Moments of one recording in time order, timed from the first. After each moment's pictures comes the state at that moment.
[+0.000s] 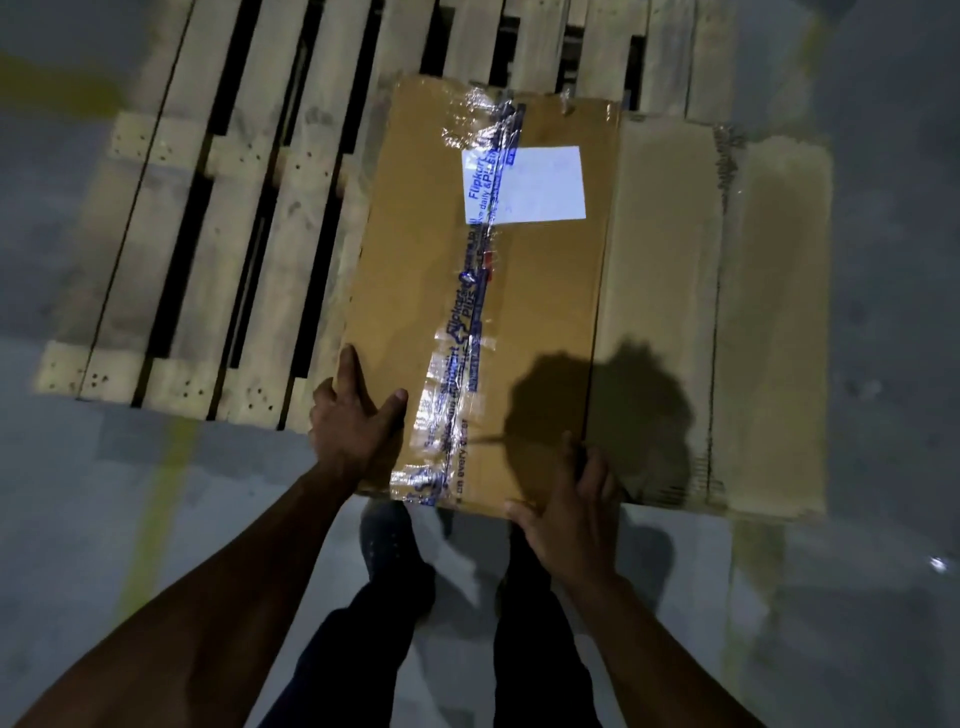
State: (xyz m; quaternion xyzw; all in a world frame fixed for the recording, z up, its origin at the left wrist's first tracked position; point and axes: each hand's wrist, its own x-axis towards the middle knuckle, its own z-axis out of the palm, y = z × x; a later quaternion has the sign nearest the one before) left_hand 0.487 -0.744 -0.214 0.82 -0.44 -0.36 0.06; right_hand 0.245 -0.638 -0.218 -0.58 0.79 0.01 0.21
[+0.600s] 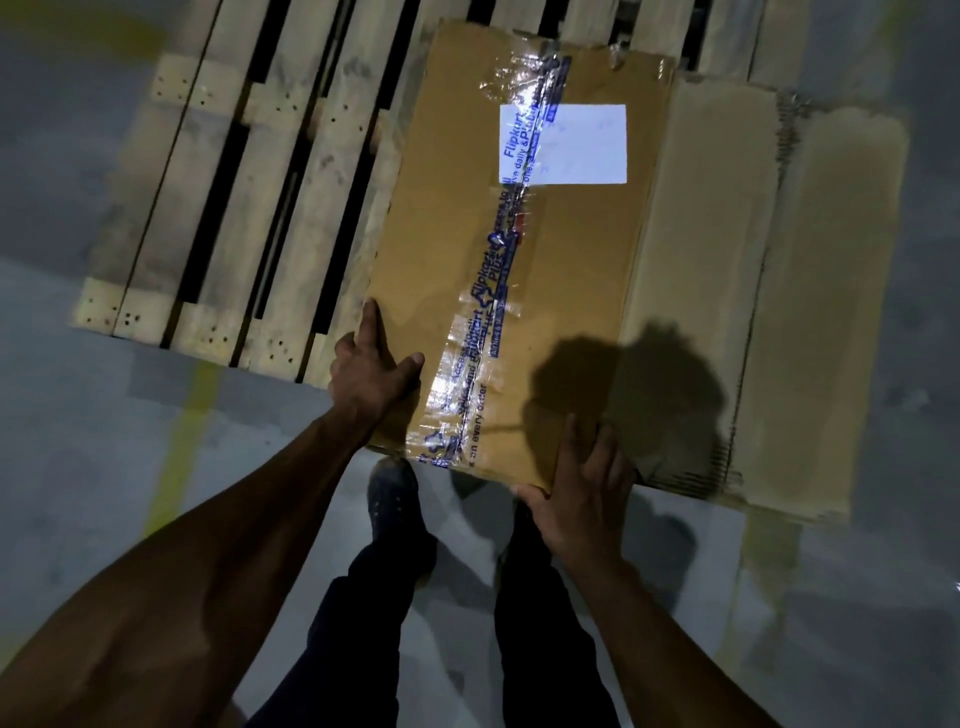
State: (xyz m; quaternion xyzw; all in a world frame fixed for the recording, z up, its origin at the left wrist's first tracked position) left_hand 0.483 -0.748 -0.222 0.82 -0.45 -0.34 0.03; right_hand 0.238 -0.629 -0.225 -0.63 0.75 0.01 0.20
